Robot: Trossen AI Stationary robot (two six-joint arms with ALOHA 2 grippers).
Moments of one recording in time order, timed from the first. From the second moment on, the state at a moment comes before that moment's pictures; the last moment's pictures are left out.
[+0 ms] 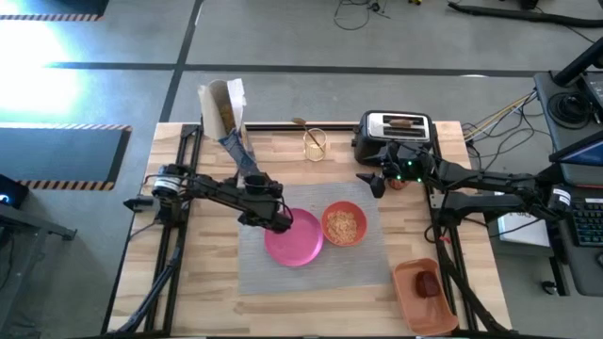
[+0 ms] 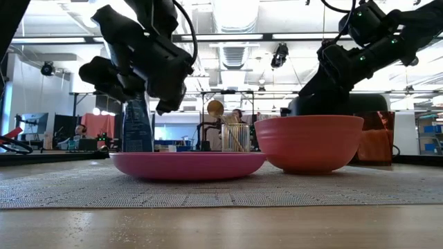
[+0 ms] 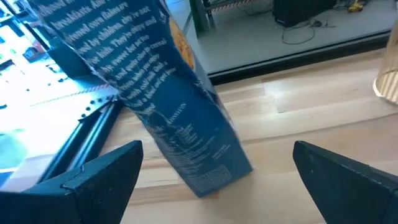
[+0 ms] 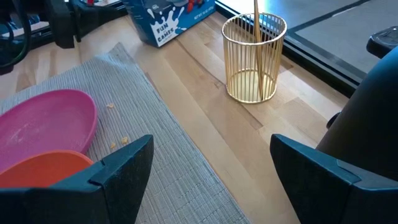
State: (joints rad) left arm -0.13 1.96 1.25 -1.47 -1.09 -1.96; right arm -0.46 0.93 0.42 0.06 -0.10 0.13
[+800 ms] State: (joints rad) left arm -0.06 1.96 1.07 -1.31 -1.29 -2.16; right arm -0.46 0.93 0.42 0.06 -0.10 0.13
